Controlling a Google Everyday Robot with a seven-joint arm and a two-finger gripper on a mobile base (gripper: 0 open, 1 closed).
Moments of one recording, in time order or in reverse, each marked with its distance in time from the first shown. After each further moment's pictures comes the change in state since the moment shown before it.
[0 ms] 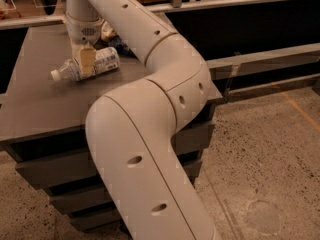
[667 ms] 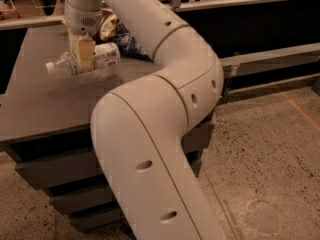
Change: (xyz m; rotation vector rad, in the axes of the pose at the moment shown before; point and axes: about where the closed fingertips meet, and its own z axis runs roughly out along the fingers) arm -0.013 0.006 -0.034 0.052 -0.057 0.001
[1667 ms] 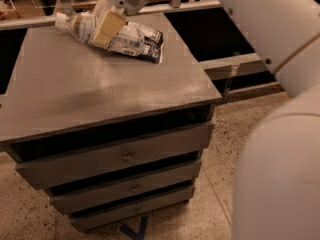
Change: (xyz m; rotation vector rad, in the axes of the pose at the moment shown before) arm 0.012 0.053 -0.130 0.368 -0.324 0.229
